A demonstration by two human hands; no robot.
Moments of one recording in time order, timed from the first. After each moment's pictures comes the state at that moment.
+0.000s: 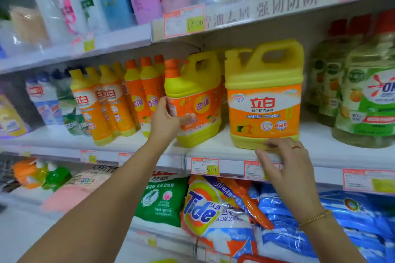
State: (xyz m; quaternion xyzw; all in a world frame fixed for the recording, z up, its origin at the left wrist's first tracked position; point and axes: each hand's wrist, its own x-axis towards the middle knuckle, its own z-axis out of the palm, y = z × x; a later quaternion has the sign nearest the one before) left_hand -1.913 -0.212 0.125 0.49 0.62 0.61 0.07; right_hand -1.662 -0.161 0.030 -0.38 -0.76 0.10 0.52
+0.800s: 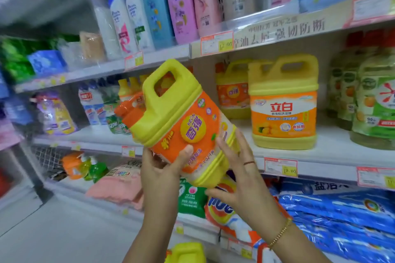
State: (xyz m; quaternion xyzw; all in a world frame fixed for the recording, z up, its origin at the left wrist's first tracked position) left_hand -1.831 -0.378 0.109 0.32 0.51 0.79 0.09; right_hand -1.720 -0.273 0.050 -0.13 -0.85 0.19 0.47
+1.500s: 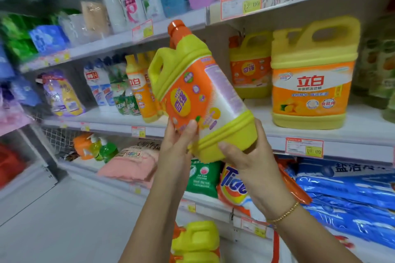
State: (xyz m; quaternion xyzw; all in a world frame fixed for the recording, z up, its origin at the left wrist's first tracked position) left_hand -1.871 -0.369 0.095 0.36 0.45 0.77 0.26; right_hand -1.751 -0.303 0.077 -0.05 -0.54 0.68 0.49
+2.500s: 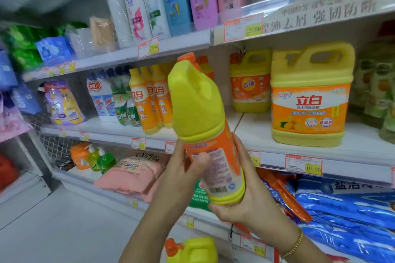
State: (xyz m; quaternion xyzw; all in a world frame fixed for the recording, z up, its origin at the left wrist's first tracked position) left_hand -1.857 -0.395 0.111 0.48 0.54 0.66 0.20; right_hand -1.740 -0.307 0.057 -0.04 -0.75 0.51 0.41
